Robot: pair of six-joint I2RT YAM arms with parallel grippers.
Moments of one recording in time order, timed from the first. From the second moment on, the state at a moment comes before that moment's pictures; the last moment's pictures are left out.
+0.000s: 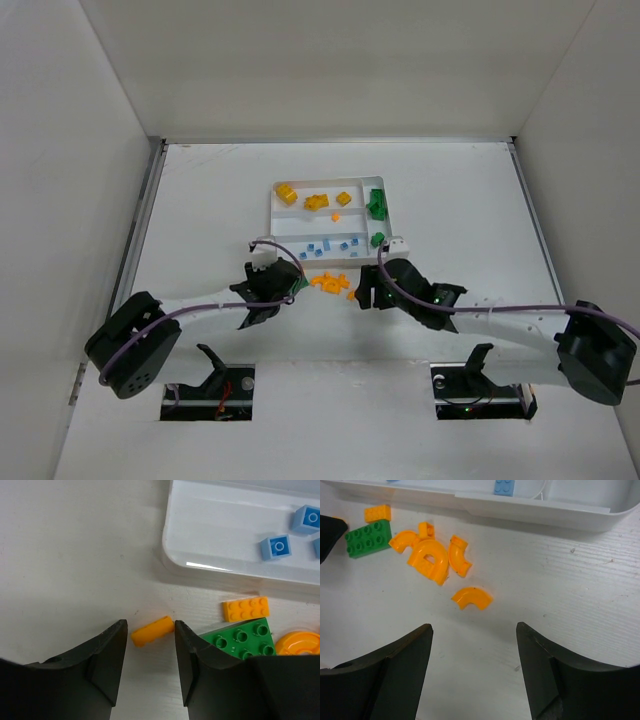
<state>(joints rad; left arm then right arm) -0.78 1.29 0.42 -0.03 -0.67 -0.73 0.94 1.16 0.54 -0.08 0.30 0.66</state>
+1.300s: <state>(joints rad) -0.63 1.44 0.83 0.00 -0.49 -0.64 0.94 1.50 0.72 -0.13 0.29 0.55</state>
